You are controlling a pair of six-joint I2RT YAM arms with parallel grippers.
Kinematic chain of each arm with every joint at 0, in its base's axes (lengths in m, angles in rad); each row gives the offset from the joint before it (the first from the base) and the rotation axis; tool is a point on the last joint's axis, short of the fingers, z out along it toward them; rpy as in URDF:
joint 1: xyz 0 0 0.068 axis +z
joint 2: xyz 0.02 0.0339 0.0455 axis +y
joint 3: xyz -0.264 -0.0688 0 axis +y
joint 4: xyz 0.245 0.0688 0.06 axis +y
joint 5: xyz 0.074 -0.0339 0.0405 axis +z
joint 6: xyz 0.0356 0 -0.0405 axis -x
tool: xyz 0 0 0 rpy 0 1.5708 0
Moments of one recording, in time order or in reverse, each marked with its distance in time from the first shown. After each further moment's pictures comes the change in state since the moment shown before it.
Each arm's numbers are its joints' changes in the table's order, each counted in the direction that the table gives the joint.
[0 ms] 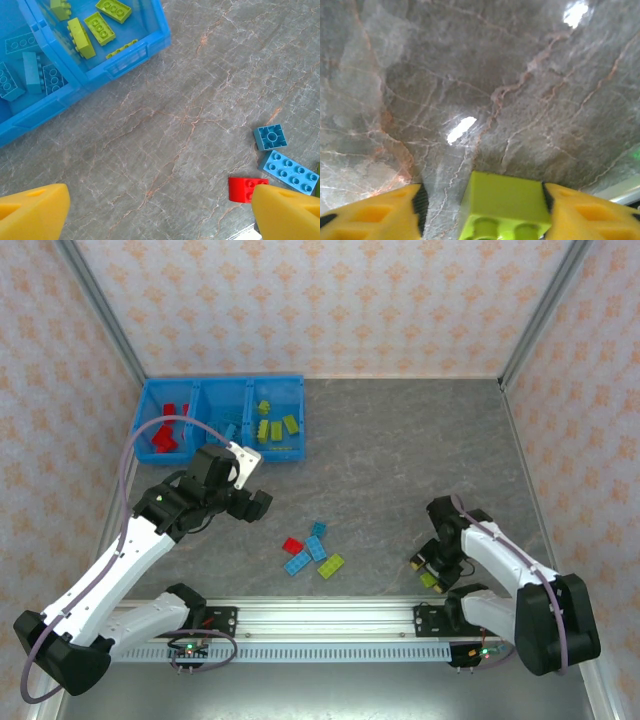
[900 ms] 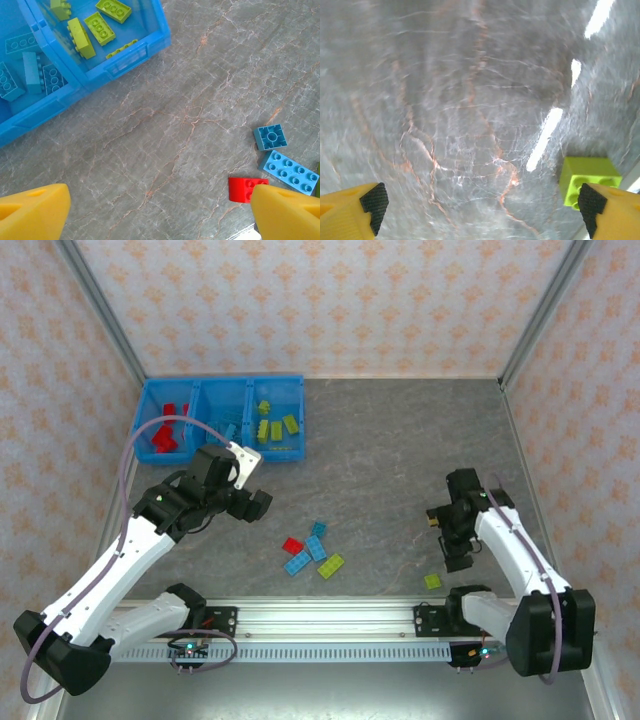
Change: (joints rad) left arm 0.000 0.000 0.000 0.000 0.000 0.000; right arm -0.125 -0.016 -0.256 0.100 -0.134 -0.268
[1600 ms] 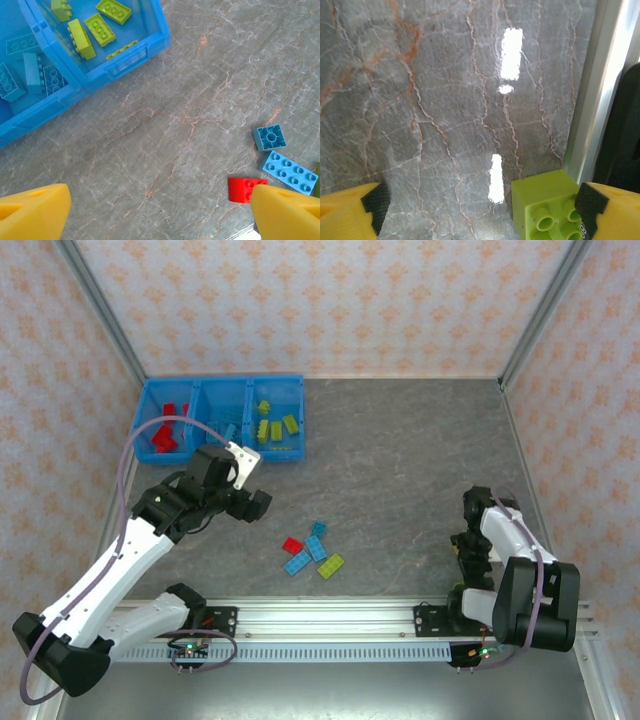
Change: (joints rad) left arm 0.000 -0.002 0.000 0.000 -0.001 0.000; right arm -0.246 0.115 0.158 -0.002 -0.152 -0.023
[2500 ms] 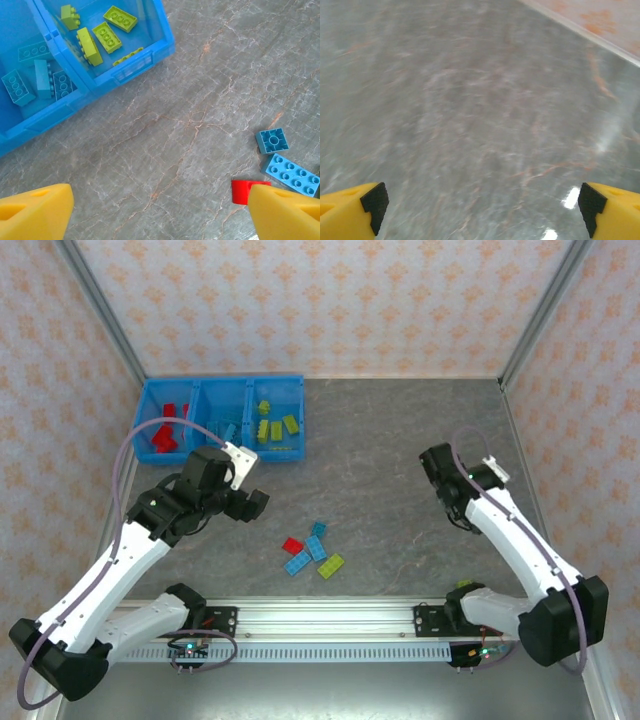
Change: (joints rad) left arm 0.000 -0.033 0.000 -0.001 0.015 -0.008; right arm 0.430 -0.050 -0.407 0.082 -0.535 0.116
